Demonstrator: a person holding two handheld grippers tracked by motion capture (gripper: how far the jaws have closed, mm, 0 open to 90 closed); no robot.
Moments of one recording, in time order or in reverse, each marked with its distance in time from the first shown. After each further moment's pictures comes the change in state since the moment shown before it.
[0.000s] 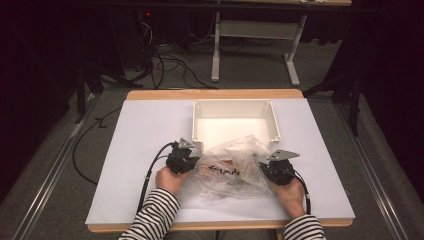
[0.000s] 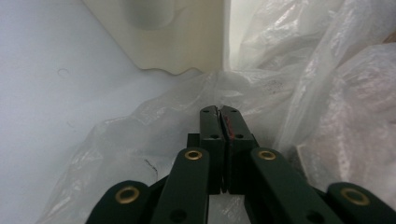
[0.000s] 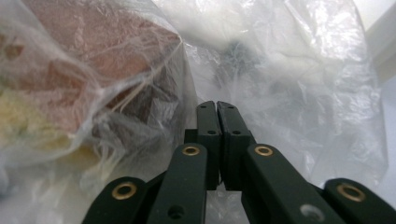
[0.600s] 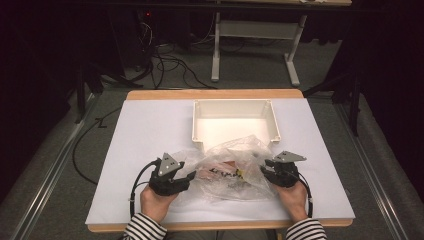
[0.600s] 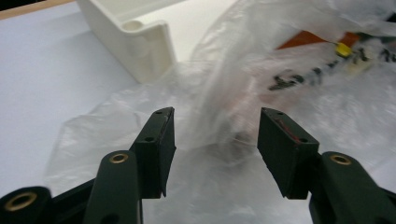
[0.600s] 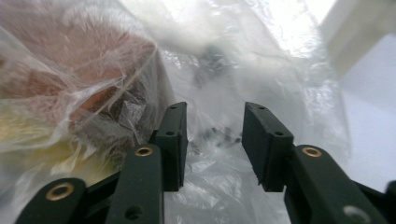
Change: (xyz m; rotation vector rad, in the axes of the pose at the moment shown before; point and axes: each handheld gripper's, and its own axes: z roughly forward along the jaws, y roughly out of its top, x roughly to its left) left arm -0.052 -0.038 -0.084 -0.193 0.058 0.111; right arm -0.003 -0.005 -0.013 -0.061 -0.047 0.054
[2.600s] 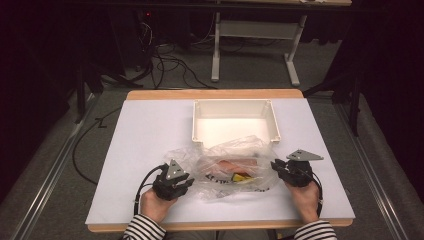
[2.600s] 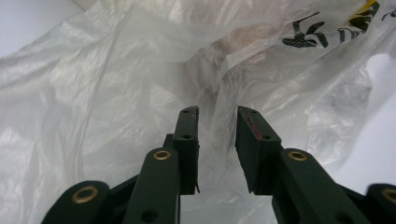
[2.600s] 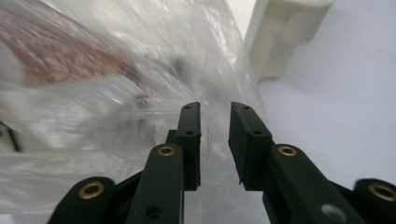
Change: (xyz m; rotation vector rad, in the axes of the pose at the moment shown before) left arm 0.011 -0.017 0.020 0.149 -0.045 0.079; right arm -0.016 0.003 -0.034 -0.022 -0.029 0.049
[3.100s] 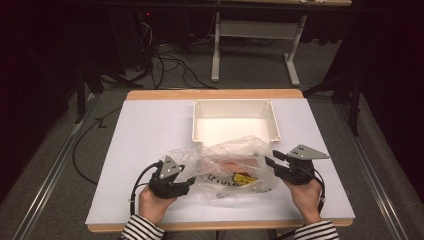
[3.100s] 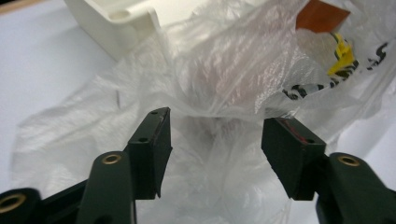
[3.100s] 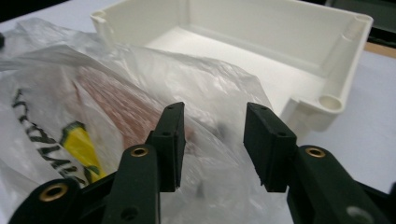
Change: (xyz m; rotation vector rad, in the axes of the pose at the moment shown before) left arm -0.002 0.016 -0.027 -0.126 0.047 -0.031; right arm 0.025 0.034 -0.028 -0.127 0.070 -0.065
